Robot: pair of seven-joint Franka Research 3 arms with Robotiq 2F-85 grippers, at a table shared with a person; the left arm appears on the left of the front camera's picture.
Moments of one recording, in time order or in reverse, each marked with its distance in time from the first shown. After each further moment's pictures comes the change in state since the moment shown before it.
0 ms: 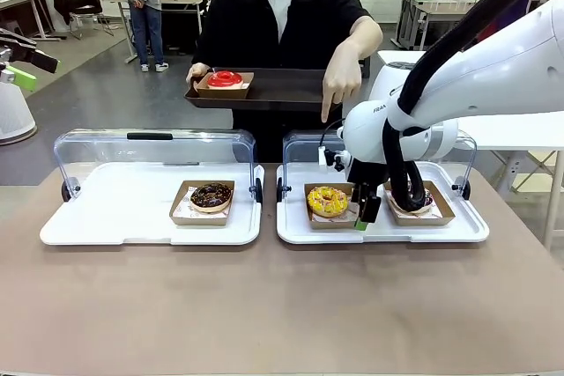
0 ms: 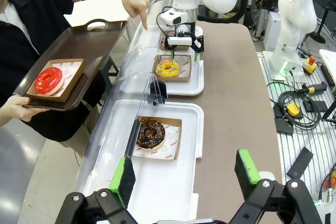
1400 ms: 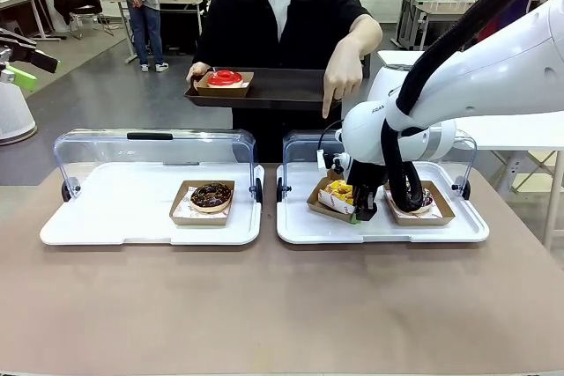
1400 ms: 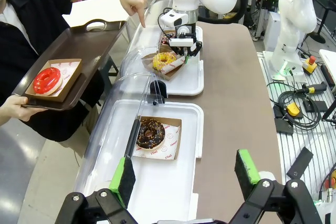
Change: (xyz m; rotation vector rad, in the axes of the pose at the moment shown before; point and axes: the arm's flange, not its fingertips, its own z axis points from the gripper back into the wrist) left arm 0.000 0.000 0.000 0.000 0.000 0.000; right arm 0.002 0.001 -0.002 0.018 0.001 0.034
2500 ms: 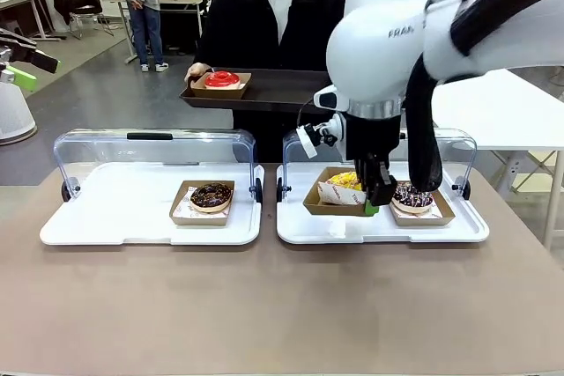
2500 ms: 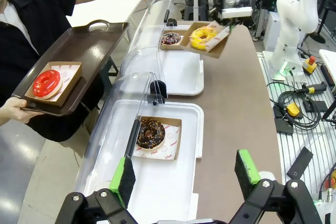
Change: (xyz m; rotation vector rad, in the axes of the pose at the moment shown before) left arm 0.000 0.000 0.000 -0.001 0.000 0.000; right arm 0.070 0.146 0.161 0.123 0.212 0.160
